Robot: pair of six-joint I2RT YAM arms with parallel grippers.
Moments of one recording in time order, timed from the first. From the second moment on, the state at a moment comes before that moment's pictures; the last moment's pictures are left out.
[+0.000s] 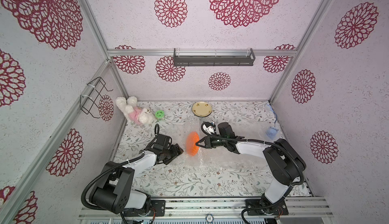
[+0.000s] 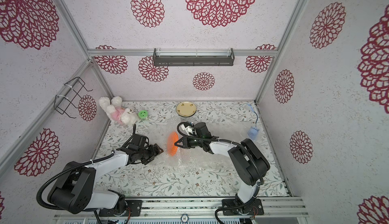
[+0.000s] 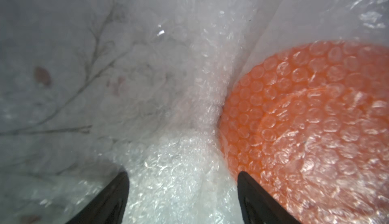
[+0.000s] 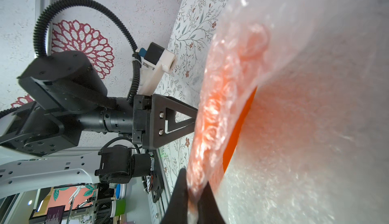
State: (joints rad) left arm -0.32 1.42 0.59 -0.19 0.27 -0.87; right arm 0.62 1.73 0.92 0.25 -0.80 0.68
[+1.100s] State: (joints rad) left arm -0.31 1.38 0.56 -0.20 0.17 -0.88; right arm 0.43 1.37 1.10 -0.63 -0.30 0.45
